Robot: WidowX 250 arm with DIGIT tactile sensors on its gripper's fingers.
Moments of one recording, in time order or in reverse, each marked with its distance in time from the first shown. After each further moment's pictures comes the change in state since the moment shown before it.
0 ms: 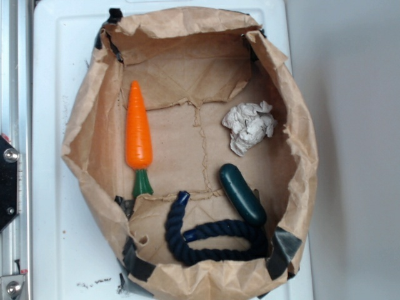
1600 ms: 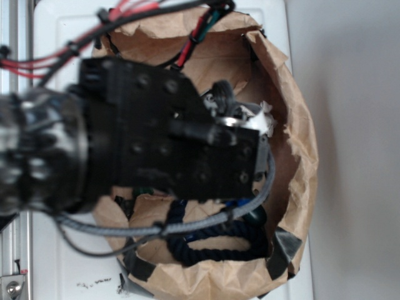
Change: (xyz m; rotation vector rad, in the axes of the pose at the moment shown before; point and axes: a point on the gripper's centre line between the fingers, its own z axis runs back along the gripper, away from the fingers) arm 0.145 0.061 -0.163 0.288 -0.067 0.920
